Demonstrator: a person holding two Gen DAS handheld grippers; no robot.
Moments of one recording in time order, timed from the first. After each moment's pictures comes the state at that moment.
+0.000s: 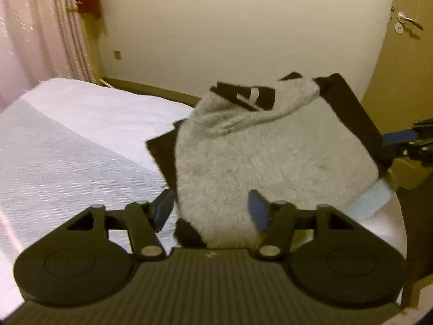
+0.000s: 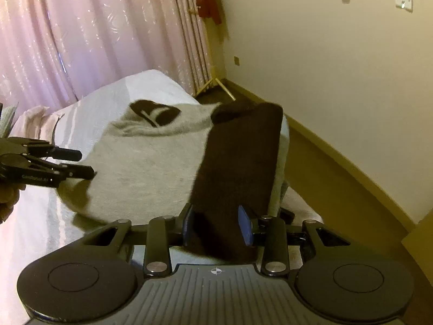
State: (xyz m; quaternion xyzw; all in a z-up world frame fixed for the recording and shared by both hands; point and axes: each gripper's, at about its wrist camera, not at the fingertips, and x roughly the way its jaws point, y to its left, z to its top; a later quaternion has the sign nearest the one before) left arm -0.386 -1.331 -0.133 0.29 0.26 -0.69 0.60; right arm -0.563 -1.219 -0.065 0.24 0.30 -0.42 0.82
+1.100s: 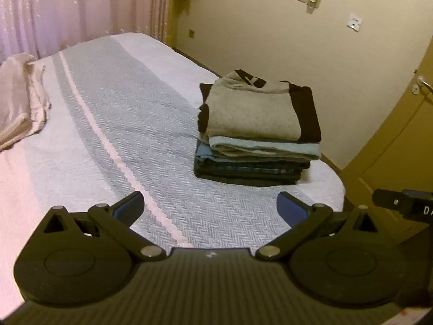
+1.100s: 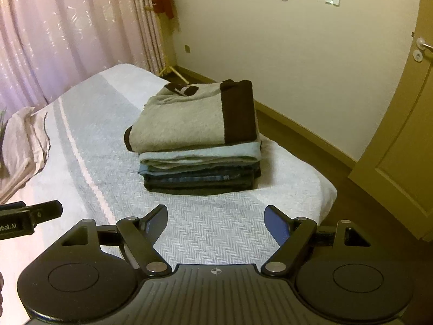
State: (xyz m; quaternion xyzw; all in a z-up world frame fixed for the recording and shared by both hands) left arm -0.444 -1.043 -0.013 0.20 0.37 -0.58 0.70; right arm -0.548 -0.975 0.068 0.28 0.33 -0.53 0.73
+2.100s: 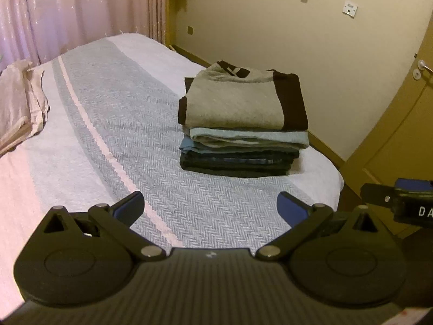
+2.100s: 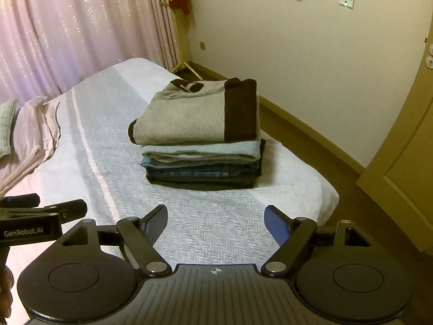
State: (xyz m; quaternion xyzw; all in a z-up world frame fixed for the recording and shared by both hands) left arm -0.508 -1.045 -0.011 0.22 0.36 -0.57 0.70; right arm -0.579 -0.975 0.071 0.27 0.33 -0.50 0.75
